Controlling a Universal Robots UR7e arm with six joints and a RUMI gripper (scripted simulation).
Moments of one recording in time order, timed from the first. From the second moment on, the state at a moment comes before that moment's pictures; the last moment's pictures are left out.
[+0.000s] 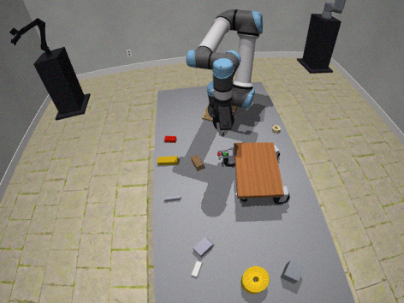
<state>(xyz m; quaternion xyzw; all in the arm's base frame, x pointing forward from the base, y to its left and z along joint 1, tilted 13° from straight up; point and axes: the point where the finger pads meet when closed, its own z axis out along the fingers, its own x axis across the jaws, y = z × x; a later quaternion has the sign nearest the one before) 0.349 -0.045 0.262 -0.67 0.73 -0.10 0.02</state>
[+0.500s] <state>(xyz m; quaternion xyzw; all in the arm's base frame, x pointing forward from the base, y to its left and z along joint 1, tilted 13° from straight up) 0.352 -0.063 0.269 -0.66 0.74 -0.11 0.03</state>
